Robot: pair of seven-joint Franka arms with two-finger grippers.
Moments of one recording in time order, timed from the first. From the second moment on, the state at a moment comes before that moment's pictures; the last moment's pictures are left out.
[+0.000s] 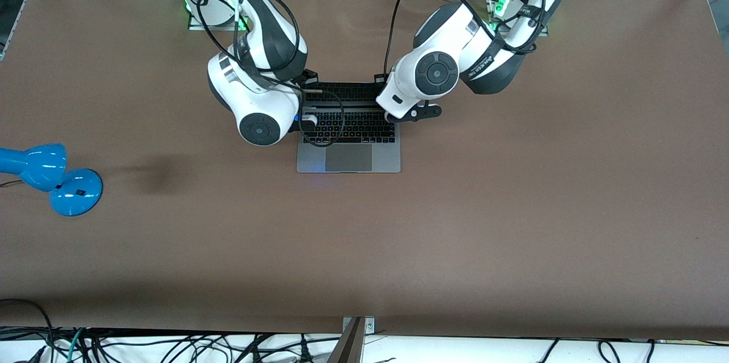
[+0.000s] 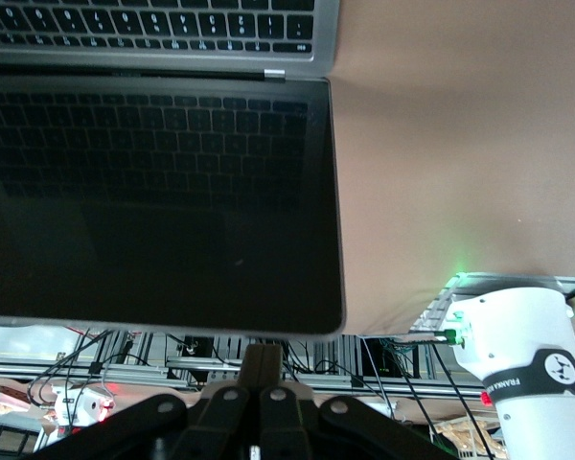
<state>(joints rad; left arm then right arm) -0.34 0.44 -0.39 -1.64 -0.29 1.75 -0.81 0.44 0.54 0.12 -1.52 0.36 1.35 0.49</state>
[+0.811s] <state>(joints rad) -0.33 0.51 -0.36 -1.56 -0.29 1.76 -0.81 0.43 0.55 0.10 -1.52 0.36 1.50 0.49</state>
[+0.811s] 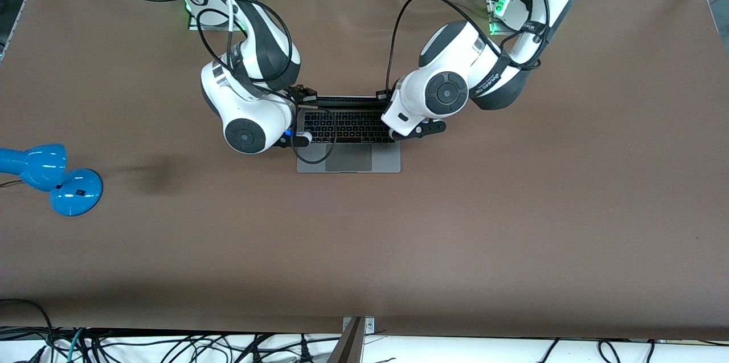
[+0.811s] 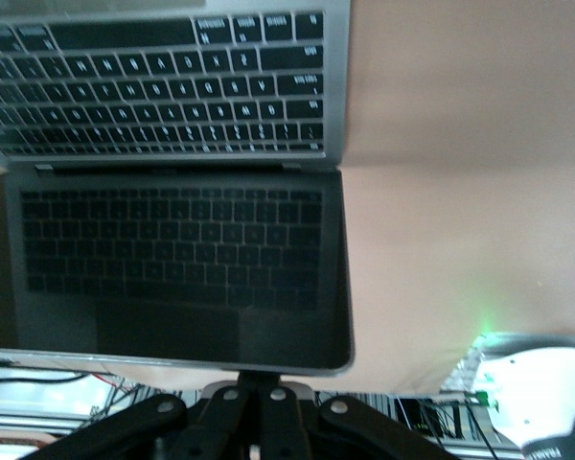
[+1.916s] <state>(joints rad) -0.33 0.68 -0.33 -1.42 -0.27 1.81 -0.80 0.43 0.65 0.01 -1.36 0.36 1.55 0.33</state>
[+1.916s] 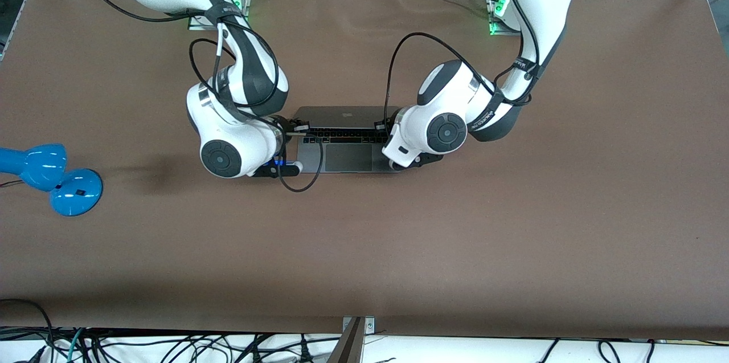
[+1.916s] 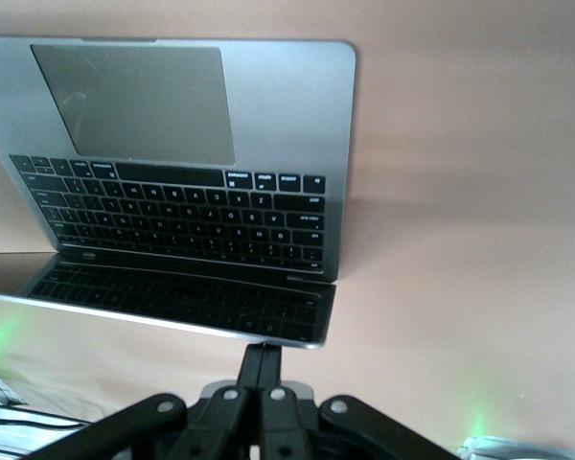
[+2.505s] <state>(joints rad) -0.33 0.72 -0.32 -1.42 -0.27 1.89 -0.80 0.43 0.71 0.00 -1.35 0.36 1.63 0.29</state>
